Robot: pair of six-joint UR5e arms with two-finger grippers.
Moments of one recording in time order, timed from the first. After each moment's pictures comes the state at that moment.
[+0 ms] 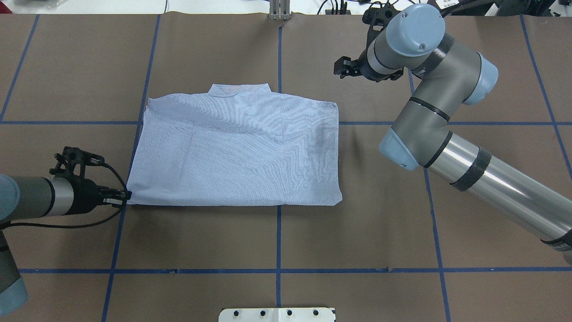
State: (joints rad) left arm -0.57 -1.50 -1.82 -2.45 -1.76 -0.94; right arm 0.81 -0.93 1.50 -1.27 1.79 1.12
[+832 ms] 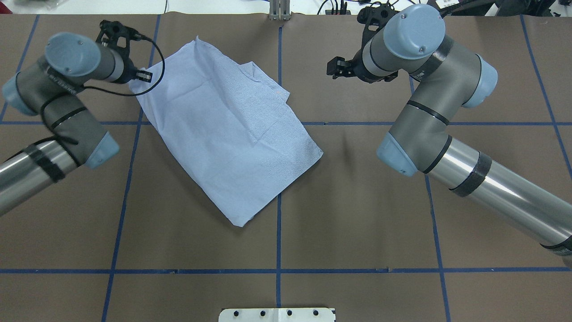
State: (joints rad) left arm -0.90 -2.18 -1.16 -2.22 -1.69 -0.68; right arm 0.79 -0.93 1.55 -1.27 1.79 1.15
